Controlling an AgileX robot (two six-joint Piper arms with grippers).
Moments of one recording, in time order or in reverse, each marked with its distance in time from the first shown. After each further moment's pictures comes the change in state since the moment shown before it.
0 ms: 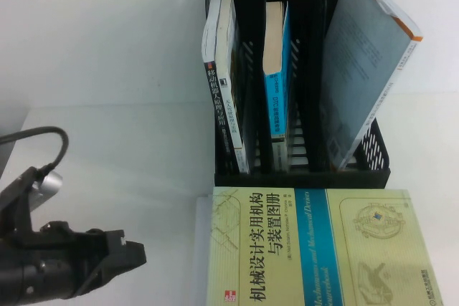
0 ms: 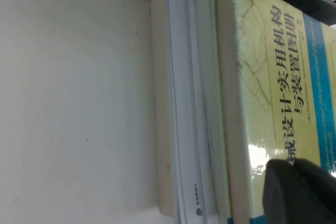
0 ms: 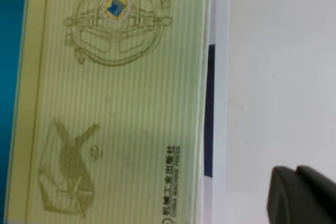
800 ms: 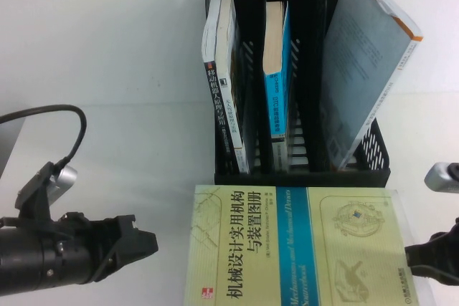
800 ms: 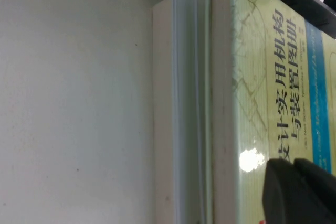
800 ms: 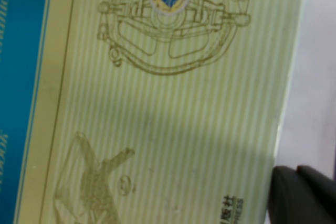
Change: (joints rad) right arm 0.154 0.256 -0.006 0.271 -0.187 -0.217; left arm 0.000 0.178 -0.004 -0.230 -0.011 0.221
